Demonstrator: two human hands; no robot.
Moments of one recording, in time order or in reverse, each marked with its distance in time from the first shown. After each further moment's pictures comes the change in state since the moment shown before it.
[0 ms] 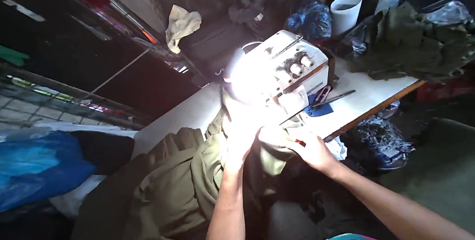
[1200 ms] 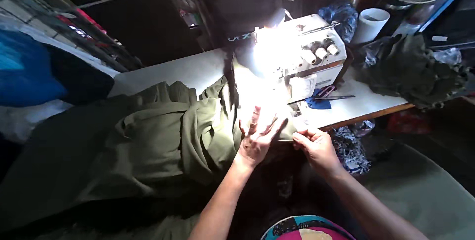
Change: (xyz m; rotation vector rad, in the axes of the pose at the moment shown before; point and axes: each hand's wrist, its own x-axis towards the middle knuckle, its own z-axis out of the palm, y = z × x) left_hand -0.099 -0.012 0.075 0.128 0.426 0.532; right_hand -0.041 -0.022 -0.010 0.643 0.044 0.150
